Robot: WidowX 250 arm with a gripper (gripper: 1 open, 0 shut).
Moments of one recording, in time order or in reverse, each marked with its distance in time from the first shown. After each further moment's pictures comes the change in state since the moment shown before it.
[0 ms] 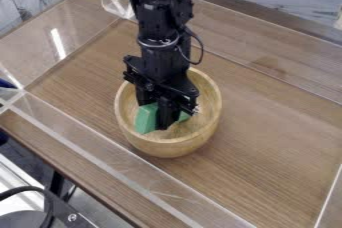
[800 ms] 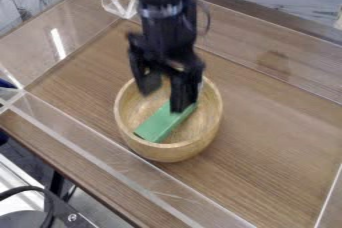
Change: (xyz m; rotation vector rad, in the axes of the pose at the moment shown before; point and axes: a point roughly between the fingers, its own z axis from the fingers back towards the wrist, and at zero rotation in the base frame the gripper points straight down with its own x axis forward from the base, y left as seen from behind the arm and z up) arm -0.003 -0.003 0.057 -0.018 -0.076 -0.003
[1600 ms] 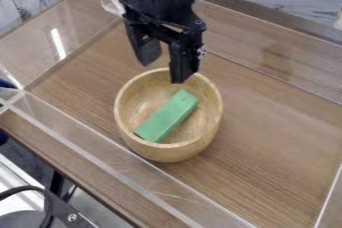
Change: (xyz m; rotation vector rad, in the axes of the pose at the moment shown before) arm 0.004 0.003 0.023 0.003 -0.052 0.005
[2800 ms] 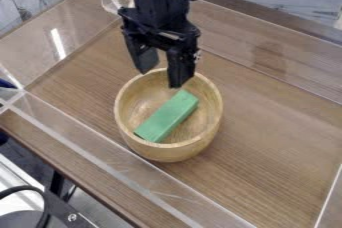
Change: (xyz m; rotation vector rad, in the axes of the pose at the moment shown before) arm 0.006 0.017 -0.018 -0.040 0.020 0.075
